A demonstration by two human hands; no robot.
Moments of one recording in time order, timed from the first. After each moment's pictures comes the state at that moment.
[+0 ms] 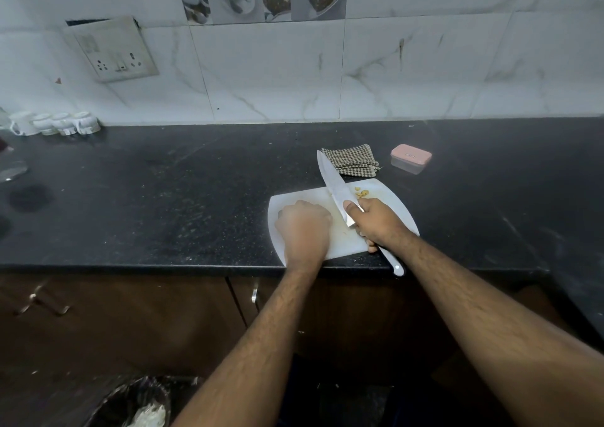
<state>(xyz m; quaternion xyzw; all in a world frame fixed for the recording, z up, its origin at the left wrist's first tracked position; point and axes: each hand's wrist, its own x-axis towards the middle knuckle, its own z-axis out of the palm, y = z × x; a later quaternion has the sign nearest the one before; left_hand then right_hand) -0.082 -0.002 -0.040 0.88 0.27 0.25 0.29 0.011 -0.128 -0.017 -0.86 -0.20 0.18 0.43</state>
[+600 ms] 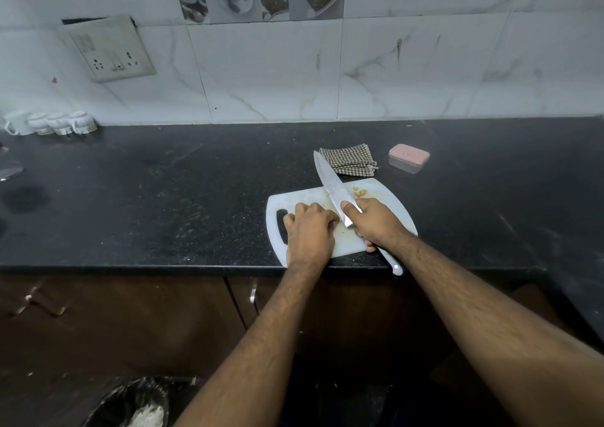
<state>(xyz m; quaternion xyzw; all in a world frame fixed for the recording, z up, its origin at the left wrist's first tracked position) -0.082 -0.009 -0.037 0.95 0.18 0.20 0.17 0.006 -0.129 -0.013 -0.87 -0.21 0.16 0.41</state>
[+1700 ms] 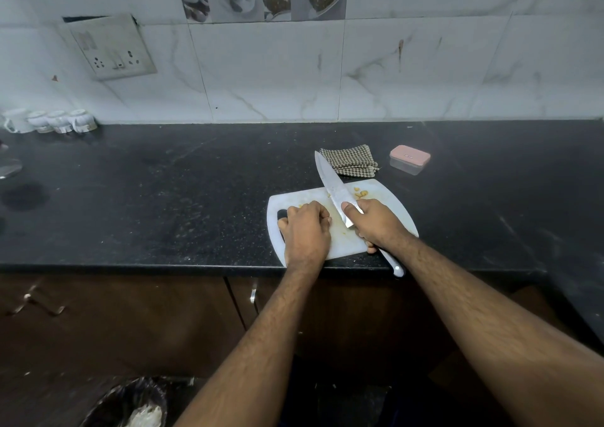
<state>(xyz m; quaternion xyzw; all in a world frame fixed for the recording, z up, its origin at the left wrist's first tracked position) -0.082 -0.005 -0.041 0.89 0.25 0.25 0.30 0.008 -0.128 -0.015 -0.87 -0.21 0.16 0.41</state>
